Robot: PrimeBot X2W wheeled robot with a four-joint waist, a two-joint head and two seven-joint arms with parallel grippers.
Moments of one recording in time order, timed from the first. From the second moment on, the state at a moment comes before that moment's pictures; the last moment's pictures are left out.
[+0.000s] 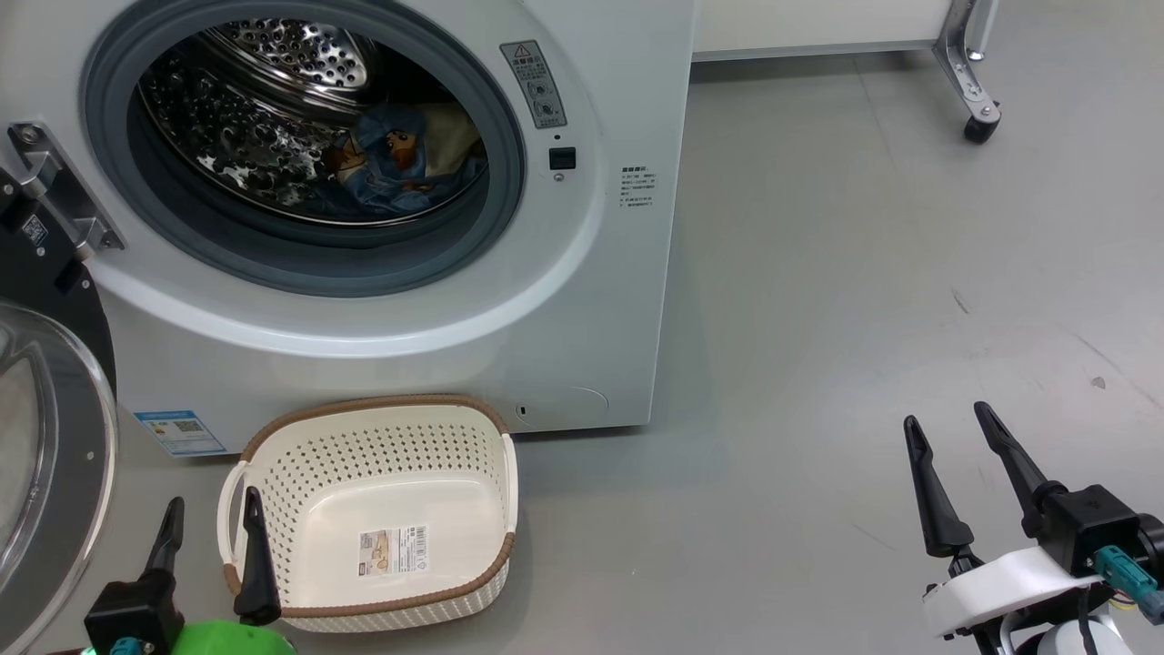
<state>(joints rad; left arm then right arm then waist) 0.11 0.03 0.06 0.17 -0.21 -0.03 -0.25 0.05 -0.19 0.15 0.12 0.20 0.13 -0.26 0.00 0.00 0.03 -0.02</state>
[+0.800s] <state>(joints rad) 0.12 0.03 0.04 0.15 -0.21 0.00 -0.25 0.05 -0.19 0.15 0.12 0.20 0.13 -0.26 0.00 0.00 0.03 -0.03</state>
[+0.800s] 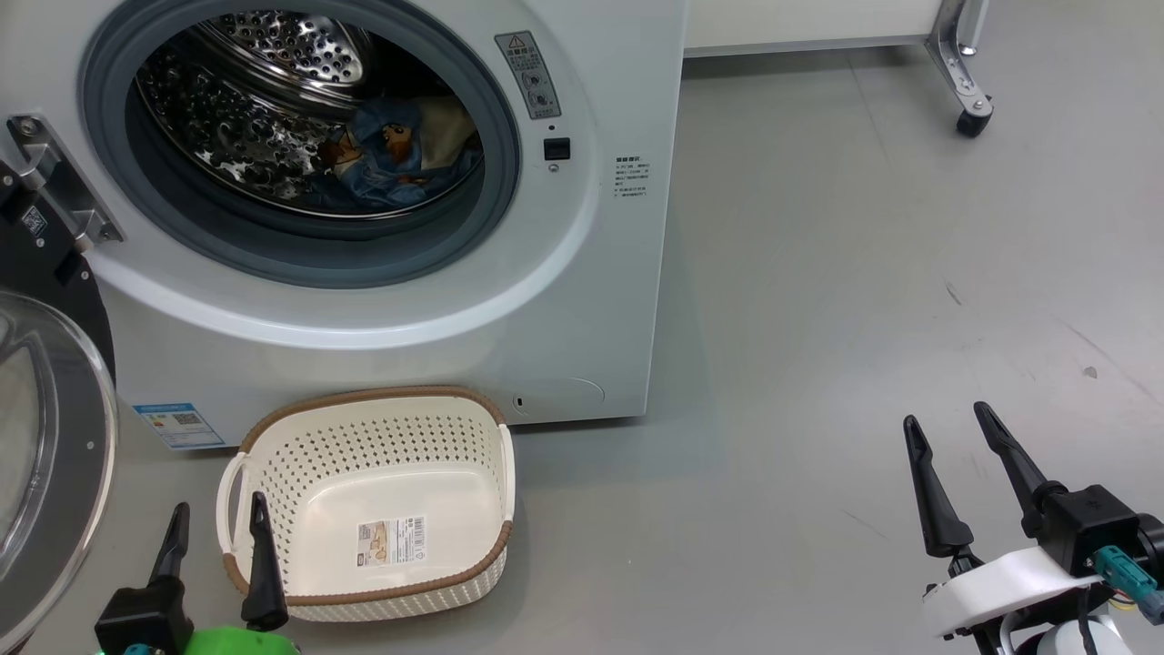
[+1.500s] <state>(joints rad) 0.12 0.03 0.03 0.14 -0.21 0.02 -0.25 0.05 -0.19 0.15 0.12 0.20 0.13 -0.26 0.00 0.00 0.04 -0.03</state>
